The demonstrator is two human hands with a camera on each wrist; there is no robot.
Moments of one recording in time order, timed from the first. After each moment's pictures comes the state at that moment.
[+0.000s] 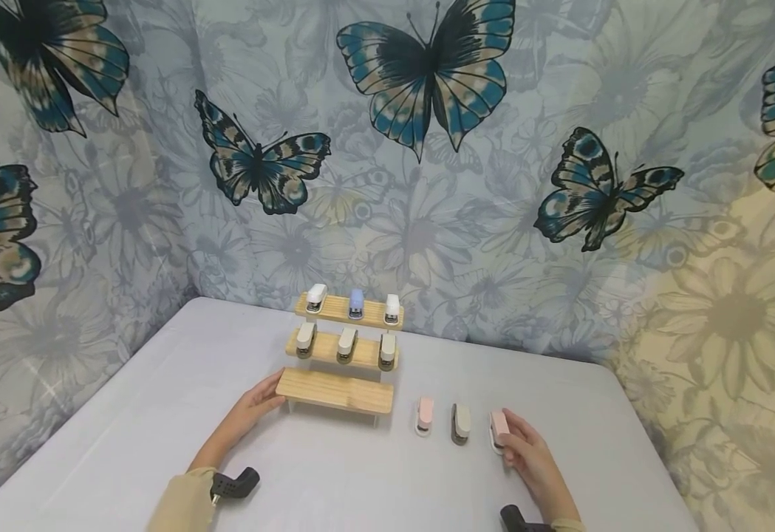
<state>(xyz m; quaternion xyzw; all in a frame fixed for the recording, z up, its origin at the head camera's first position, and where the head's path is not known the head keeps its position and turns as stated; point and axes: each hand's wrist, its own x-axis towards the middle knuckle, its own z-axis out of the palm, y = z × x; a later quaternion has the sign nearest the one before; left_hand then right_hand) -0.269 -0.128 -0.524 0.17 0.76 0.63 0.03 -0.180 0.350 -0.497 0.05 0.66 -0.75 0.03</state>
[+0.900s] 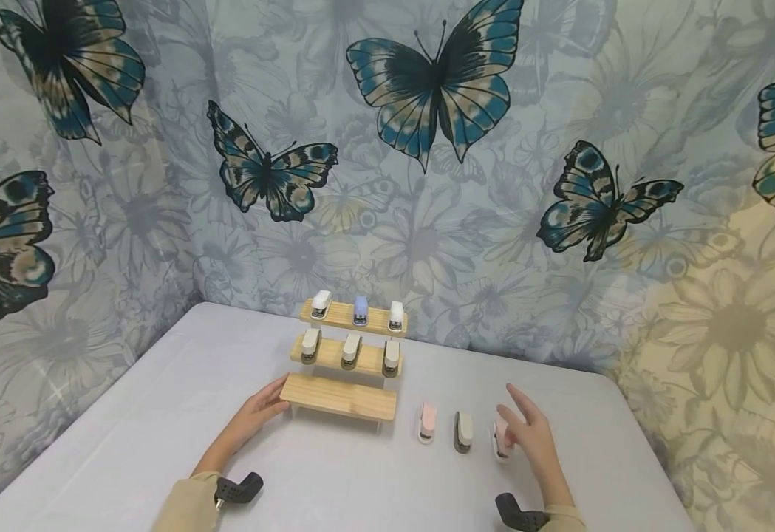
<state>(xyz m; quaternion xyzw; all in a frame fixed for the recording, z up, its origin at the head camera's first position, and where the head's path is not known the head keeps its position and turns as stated) -0.269 -0.131 -0.525 0.21 0.75 0.63 0.03 -0.226 0.369 -0.518 0.01 0.81 -0.57 -0.13</state>
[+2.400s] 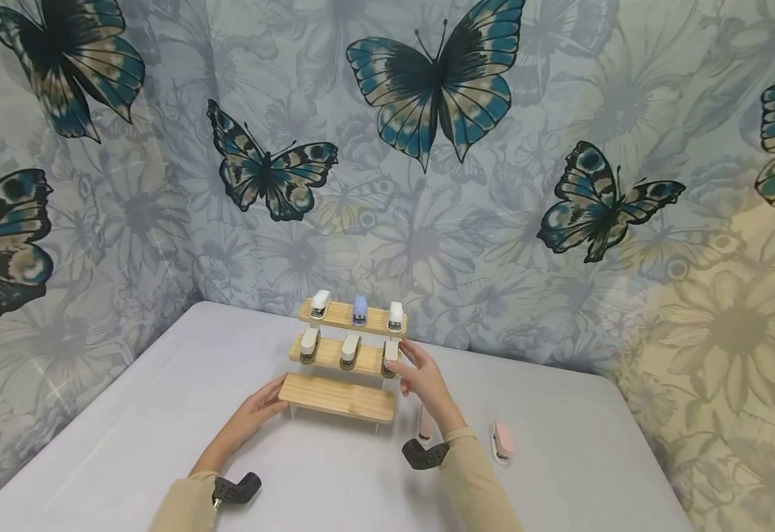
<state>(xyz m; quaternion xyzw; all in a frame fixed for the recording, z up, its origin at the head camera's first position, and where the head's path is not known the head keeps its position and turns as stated) -0.269 -0.130 -0.523 0.20 0.75 0.63 0.03 -0.295 0.196 -0.454 -0.15 0.71 -0.69 0.02</state>
